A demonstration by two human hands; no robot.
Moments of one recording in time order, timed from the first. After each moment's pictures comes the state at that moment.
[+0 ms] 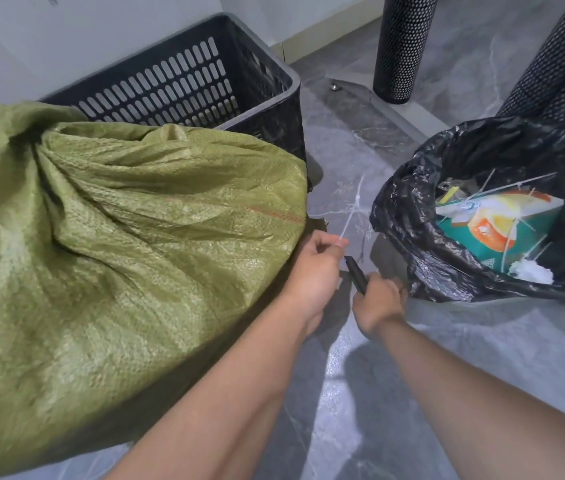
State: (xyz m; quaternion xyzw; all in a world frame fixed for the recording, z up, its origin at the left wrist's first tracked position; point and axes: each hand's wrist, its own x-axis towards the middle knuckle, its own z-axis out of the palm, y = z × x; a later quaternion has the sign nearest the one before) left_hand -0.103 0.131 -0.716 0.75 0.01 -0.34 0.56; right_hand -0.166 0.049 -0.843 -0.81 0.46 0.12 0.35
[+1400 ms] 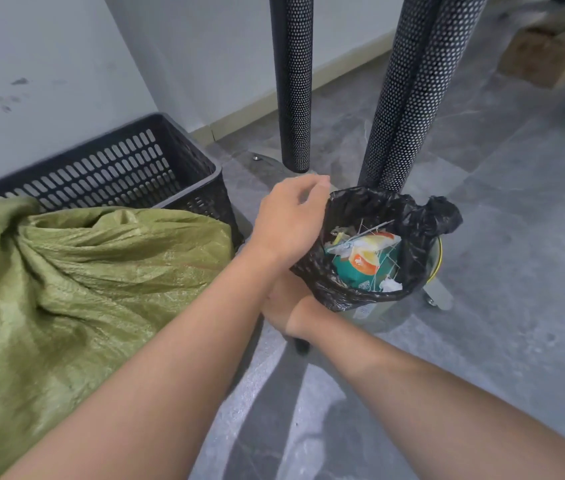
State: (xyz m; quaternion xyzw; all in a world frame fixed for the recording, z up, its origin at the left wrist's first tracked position) left_hand -0.122 0.053 -0.553 0.80 -0.32 -0.17 0.48; right_hand -0.167 0.048 -0.687 -0.89 0.24 0.04 0.39
